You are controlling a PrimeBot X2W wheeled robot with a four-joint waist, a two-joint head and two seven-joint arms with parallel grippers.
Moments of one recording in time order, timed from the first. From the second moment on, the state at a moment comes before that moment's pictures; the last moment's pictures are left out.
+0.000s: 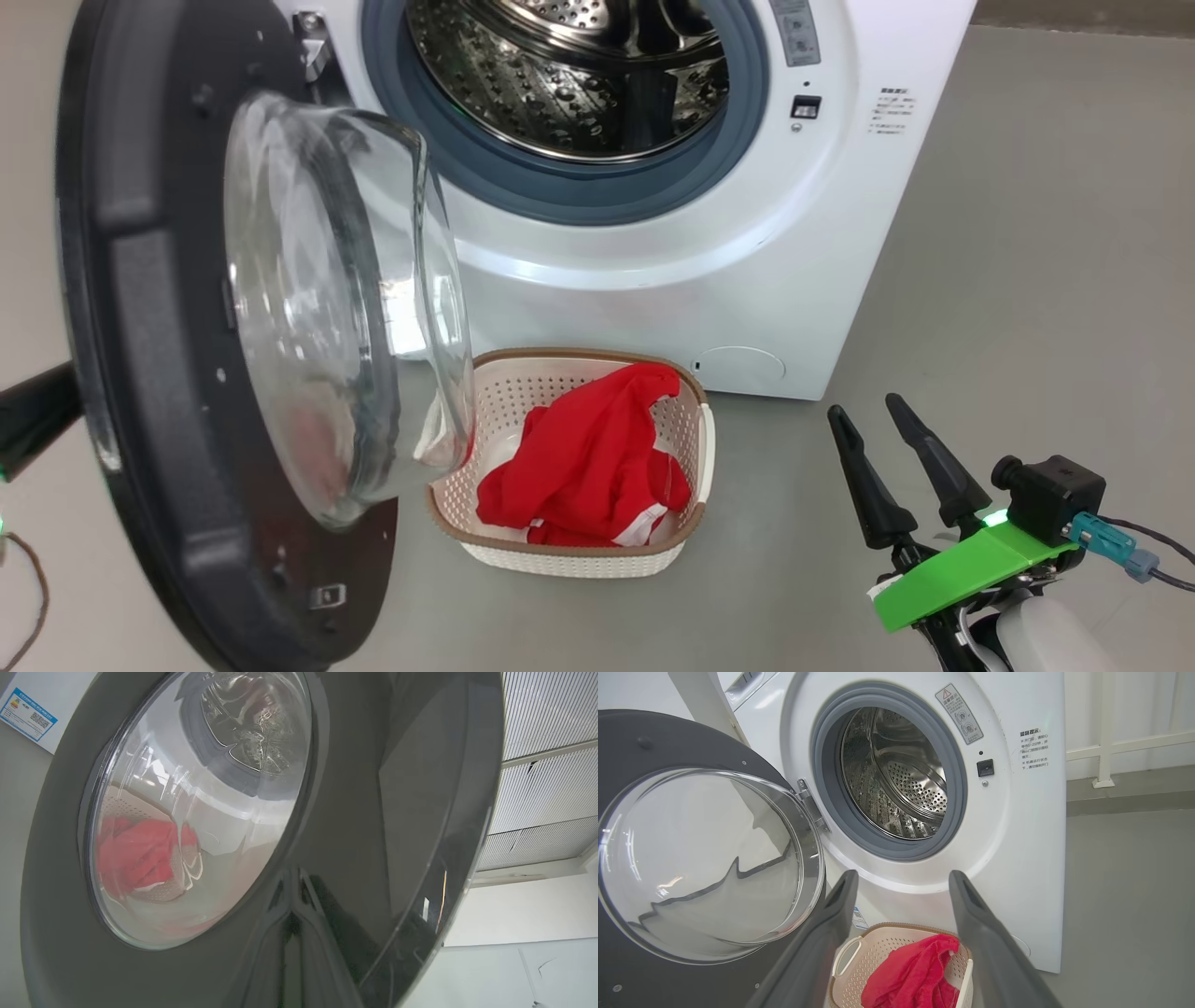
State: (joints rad) left arm -0.38 0.48 0.16 0.01 -1.63 0.23 1.05; right arm -0.20 -0.19 0.22 0.25 0.53 0.13 -0.26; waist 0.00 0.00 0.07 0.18
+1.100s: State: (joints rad) left arm -0.40 0.41 0.11 -0.05 -1.62 0.21 1.04; right arm -0.20 -0.19 0.21 0.25 0.53 0.13 -0.26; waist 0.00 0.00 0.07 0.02
